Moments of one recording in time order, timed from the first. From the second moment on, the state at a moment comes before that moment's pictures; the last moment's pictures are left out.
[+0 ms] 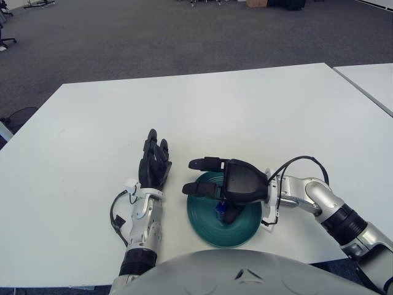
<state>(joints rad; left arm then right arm) 0.15 -0.12 0.02 0.26 -0.46 -0.33 -0.17 -0.20 -0.56 0.59 -0.03 -0.95 -0.88 -0.12</state>
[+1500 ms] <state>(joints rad) 0.16 -0.12 0.02 0.30 -0.37 -0.37 -0.19 -0.19 -0.29 0.10 0.69 0.08 -0.59 0.26</state>
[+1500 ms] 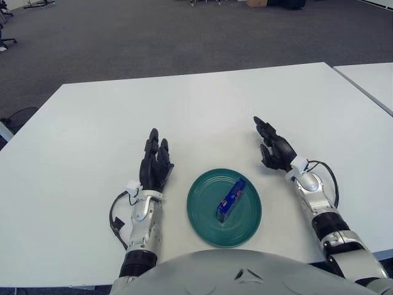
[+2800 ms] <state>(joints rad) 0.14 -0.12 0.05 0.32 -0.36 -0.39 -0.26 -0.21 -0.03 -0.05 0.71 0.10 -0.47 0.15</state>
